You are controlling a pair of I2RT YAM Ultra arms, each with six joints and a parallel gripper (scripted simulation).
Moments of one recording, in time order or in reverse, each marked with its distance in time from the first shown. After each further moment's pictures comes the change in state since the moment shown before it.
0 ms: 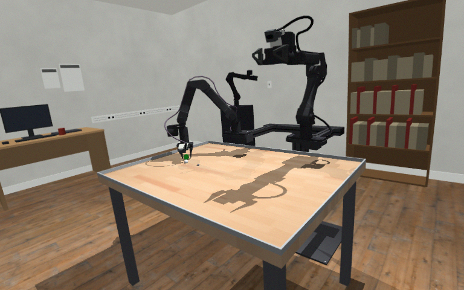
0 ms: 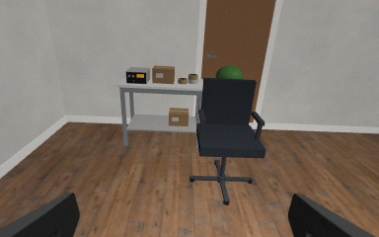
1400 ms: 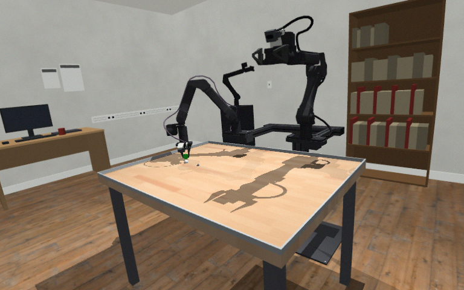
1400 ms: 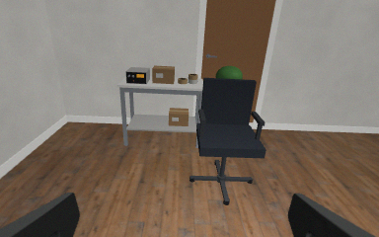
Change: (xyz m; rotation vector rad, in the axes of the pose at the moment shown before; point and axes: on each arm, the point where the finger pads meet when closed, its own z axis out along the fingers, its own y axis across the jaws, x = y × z) left arm 0.000 0.000 0.000 0.000 0.000 0.000; right arm -0.007 -0.004 -0.006 0.003 -0.001 0.001
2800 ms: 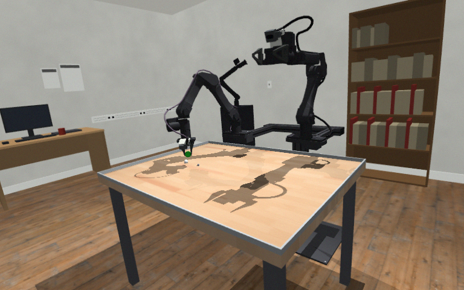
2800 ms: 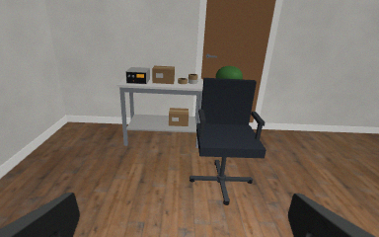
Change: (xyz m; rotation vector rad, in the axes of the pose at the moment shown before) left arm 0.000 0.000 0.000 0.000 0.000 0.000; right arm -0.171 0.038 -0.057 0.006 -0.006 0.000
